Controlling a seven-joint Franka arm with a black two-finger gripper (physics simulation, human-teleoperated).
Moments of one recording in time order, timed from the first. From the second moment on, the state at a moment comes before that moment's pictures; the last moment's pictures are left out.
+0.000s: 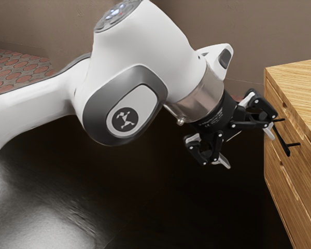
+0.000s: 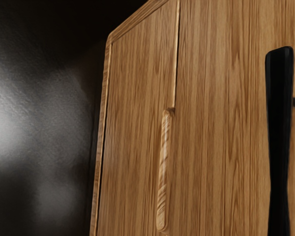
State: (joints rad) arm -0.66 -0.06 0.20 -1.70 -0.07 2.17 -1.23
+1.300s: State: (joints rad) arm -0.64 -0.02 0.21 -1.80 -0.19 2.45 -1.20
